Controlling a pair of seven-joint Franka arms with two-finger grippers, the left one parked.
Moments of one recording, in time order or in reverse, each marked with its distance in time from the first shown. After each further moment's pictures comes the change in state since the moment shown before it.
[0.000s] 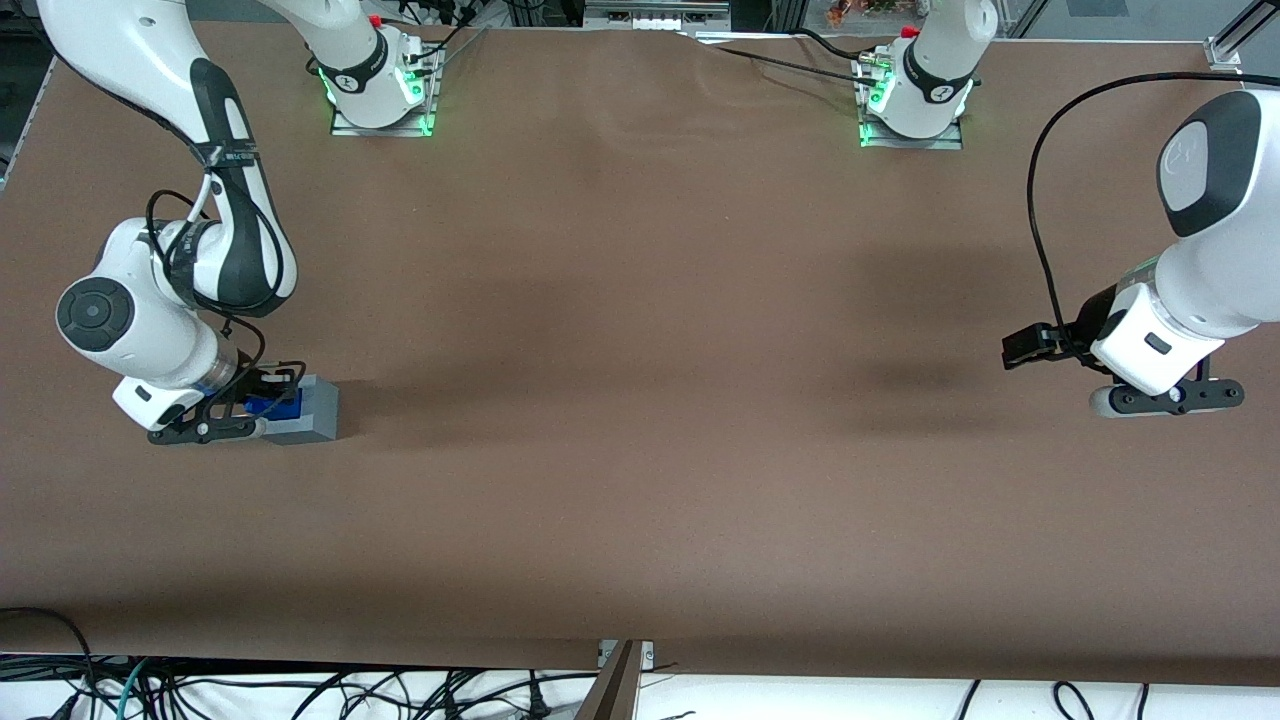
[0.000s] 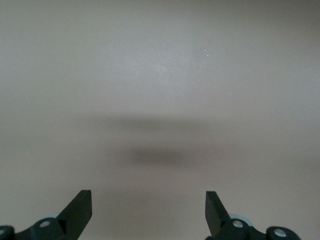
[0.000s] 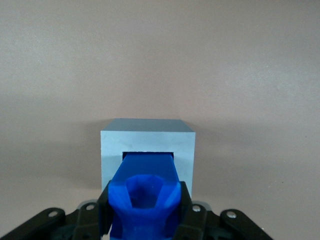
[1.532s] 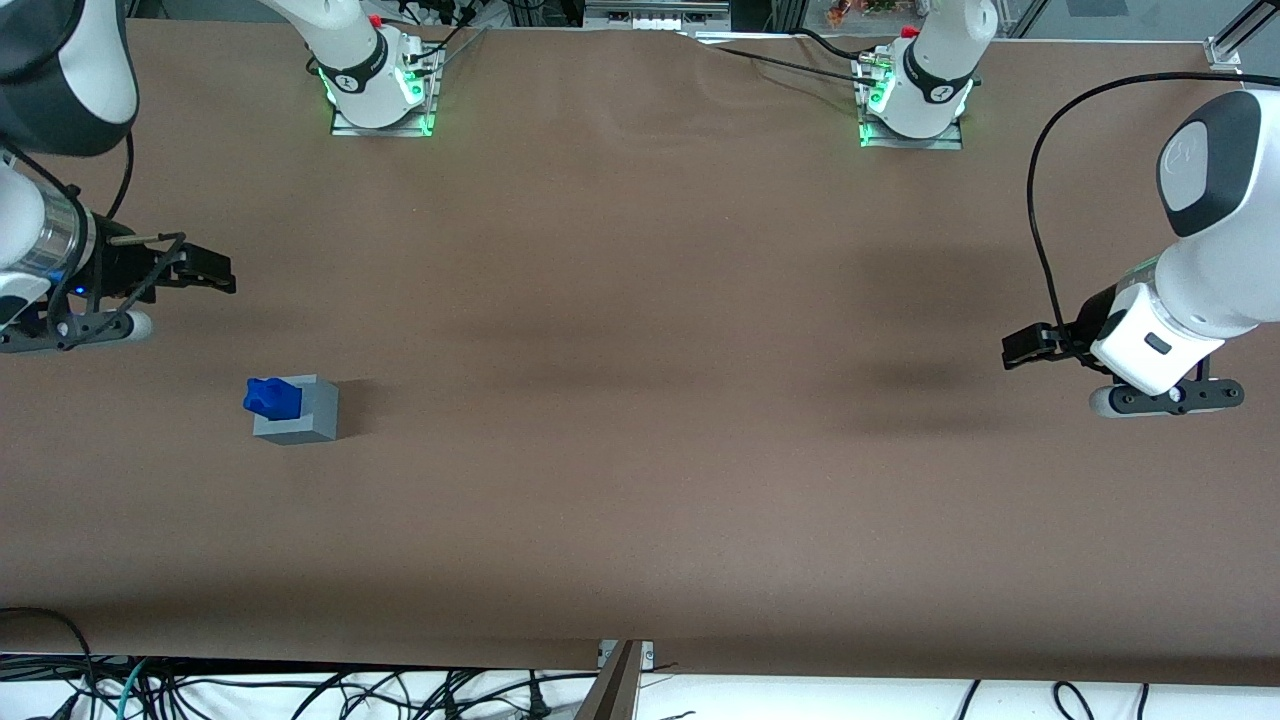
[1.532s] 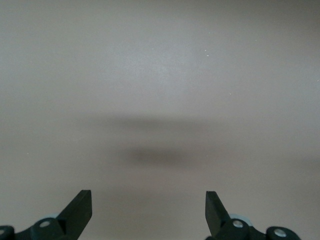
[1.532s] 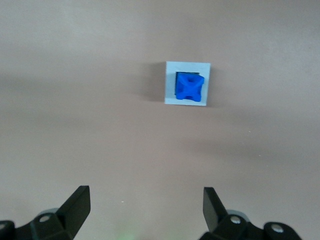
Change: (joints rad) arm -0.088 -0.288 0.149 0.317 -0.008 -0.725 0.054
